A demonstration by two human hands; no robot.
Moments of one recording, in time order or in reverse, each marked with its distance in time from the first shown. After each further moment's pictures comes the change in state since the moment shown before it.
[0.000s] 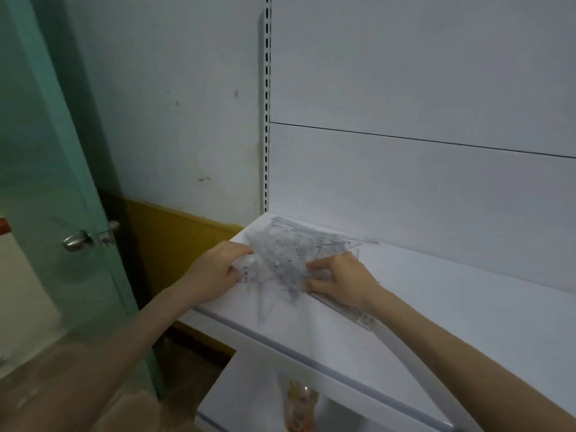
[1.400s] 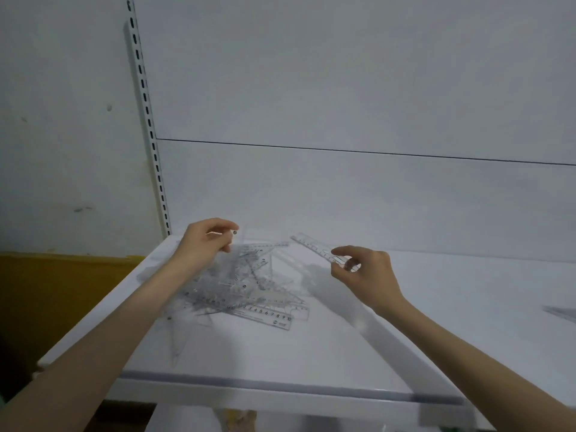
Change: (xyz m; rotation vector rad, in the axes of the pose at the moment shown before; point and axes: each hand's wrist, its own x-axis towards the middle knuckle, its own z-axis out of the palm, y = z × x) left_hand 0.100 0.104 0.015 -0.887 0.041 -0.008; right_hand -0.116 0.061 -0.061 0.235 0.615 0.510
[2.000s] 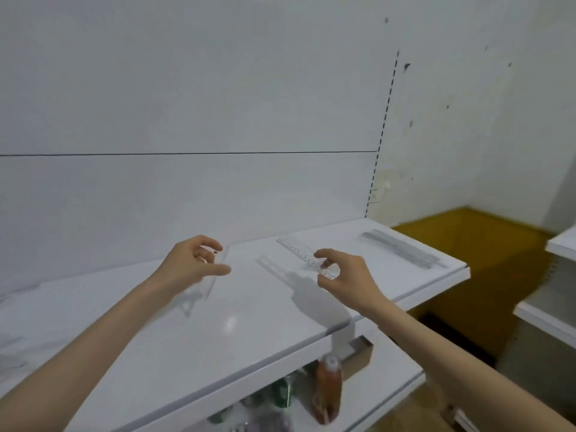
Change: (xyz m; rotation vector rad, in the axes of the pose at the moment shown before) left_hand -0.053 0.114 0.312 -0.030 -0.617 0.030; right_hand -0.111 0.190 -0.250 -0.293 0.177 0.216
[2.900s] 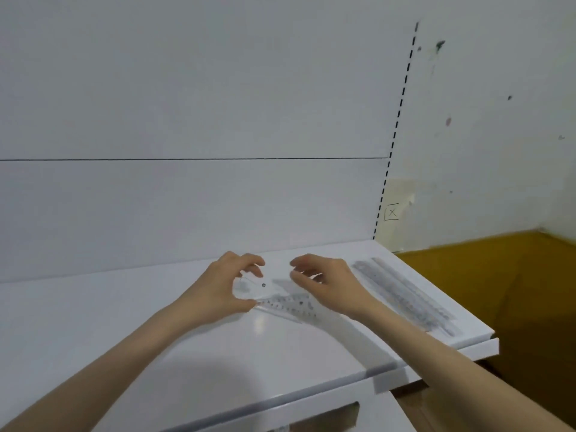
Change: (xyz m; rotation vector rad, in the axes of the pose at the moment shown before) left_hand 0.084 0.054 0.182 0.504 -0.044 0.377; right_hand 0.109 0.137 -0.054 0.310 -0.289 -0.166
